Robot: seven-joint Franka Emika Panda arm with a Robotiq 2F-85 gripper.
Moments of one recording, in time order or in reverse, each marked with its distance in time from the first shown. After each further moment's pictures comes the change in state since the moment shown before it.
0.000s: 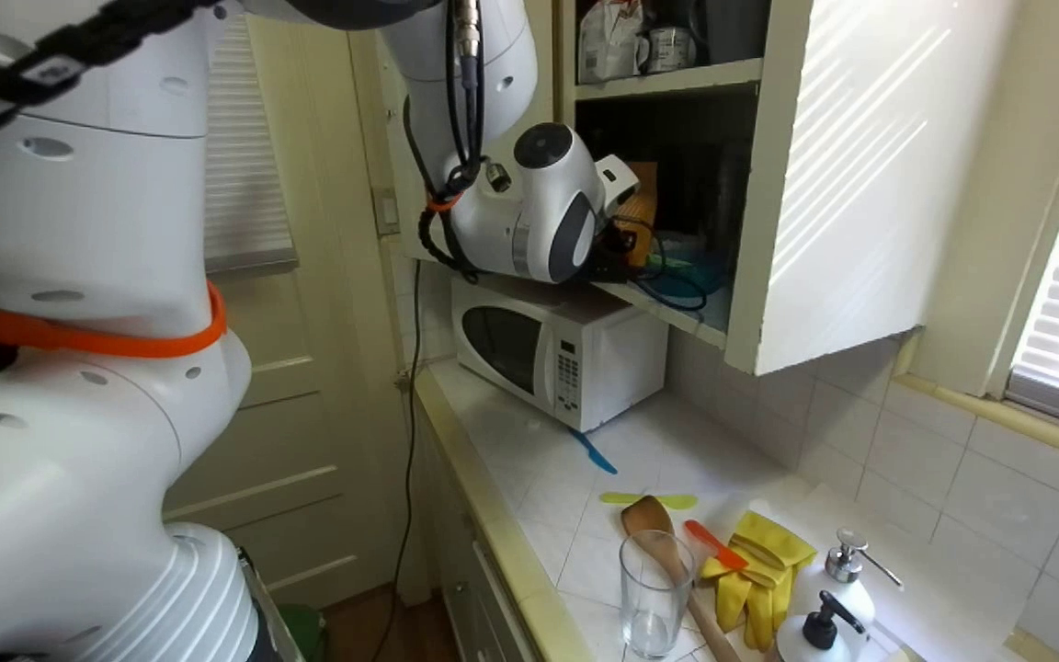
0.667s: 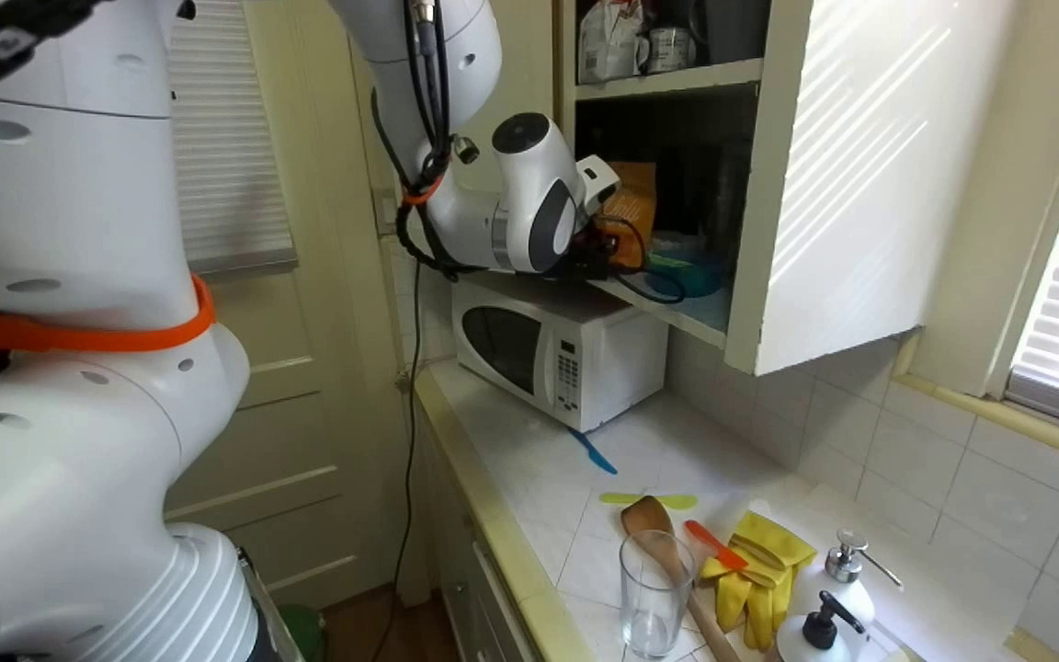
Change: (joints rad) arm 0.011 -0.098 0.017 -0.054 0.022 -0.081 0.053
